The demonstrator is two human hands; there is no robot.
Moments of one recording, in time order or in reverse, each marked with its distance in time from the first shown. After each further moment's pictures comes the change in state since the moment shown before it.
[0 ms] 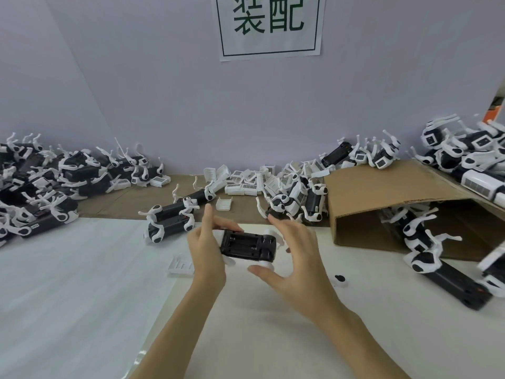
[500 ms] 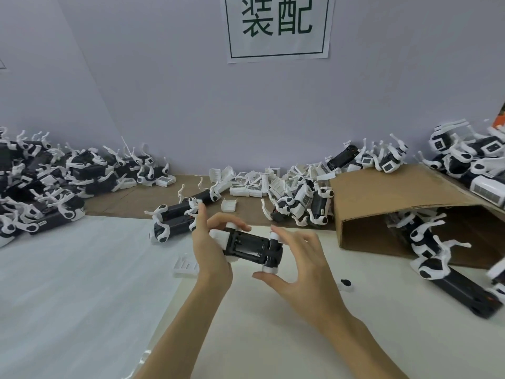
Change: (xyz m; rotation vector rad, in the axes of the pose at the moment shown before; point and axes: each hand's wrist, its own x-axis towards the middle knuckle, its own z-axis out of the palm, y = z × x) left_hand 0.001 0.011 -0.001 -0.148 -0.114 -0.147; right_hand -0.004 -0.005 -0.001 -0.111 0.060 -0.060
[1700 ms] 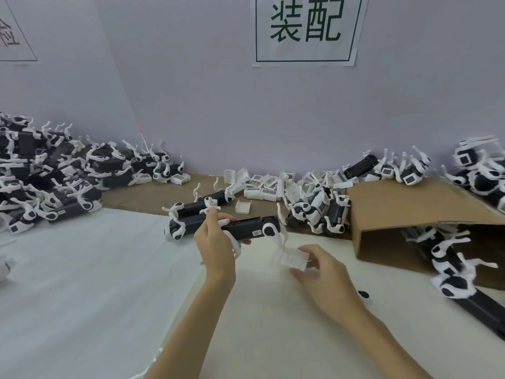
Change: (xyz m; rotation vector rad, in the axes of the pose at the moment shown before) left_hand 0.013 0.008 -0.013 0.009 0.345 -0.014; right_hand 0.013 0.025 0.004 0.096 -0.211 0.497
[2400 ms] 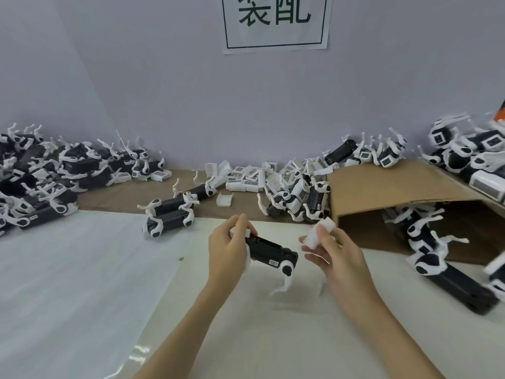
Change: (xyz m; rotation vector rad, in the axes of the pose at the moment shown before) left_hand -0.037 -0.028 0.016 0.461 -0.401 0.205; right_hand -0.007 0.019 -0.037 0.931 0.151 0.135
